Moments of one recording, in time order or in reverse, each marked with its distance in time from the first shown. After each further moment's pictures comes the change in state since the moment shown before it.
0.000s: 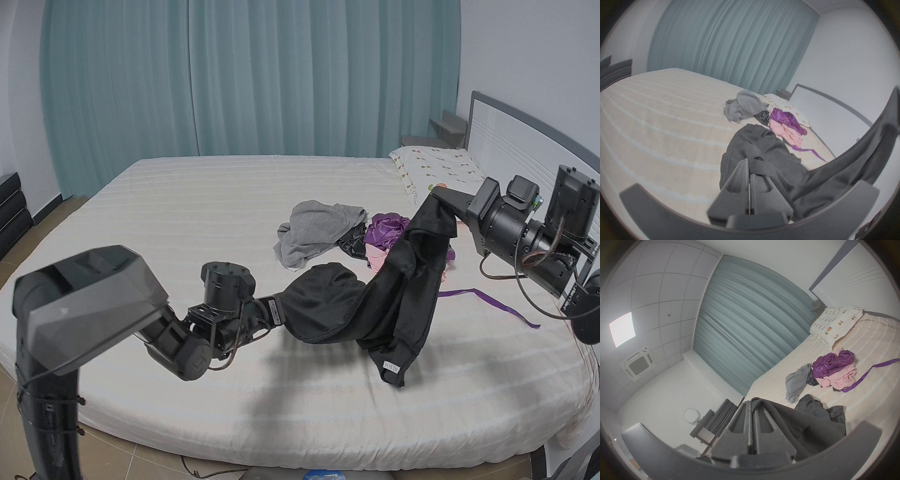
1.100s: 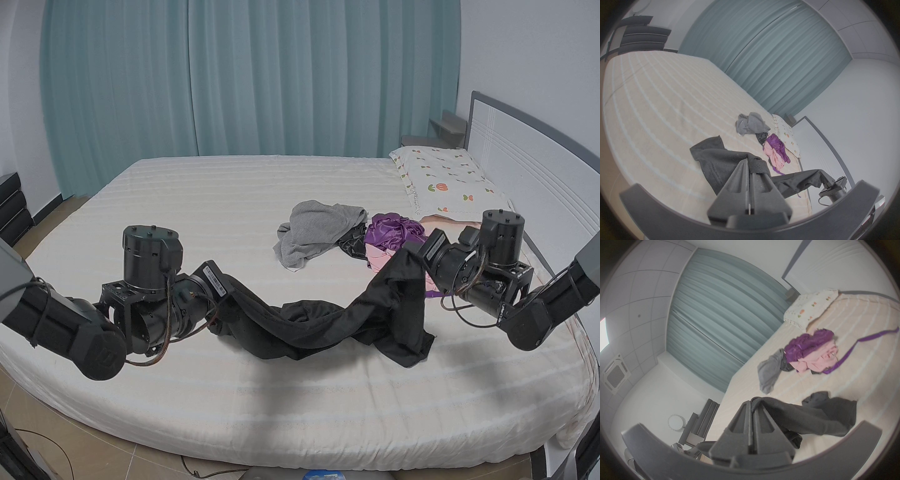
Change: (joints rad) left arm 0.024 -0.480 0.251 0.213 0.055 -0.379; right arm -0.038 0.343 -0.049 -0.078 -0.084 0.081
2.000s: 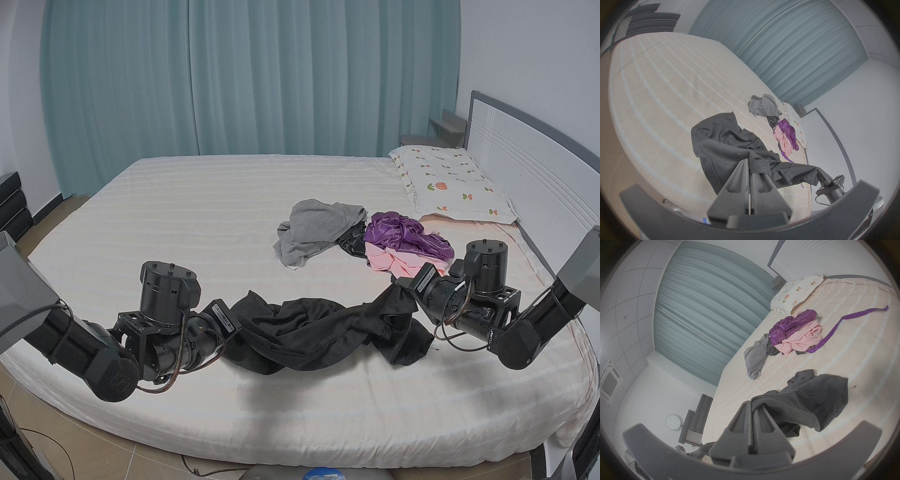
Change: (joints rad) left arm -0.034 0.059 0.097 -0.003 -0.034 -0.115; right arm 0.026 0.064 0.088 -0.010 -0.004 0.067
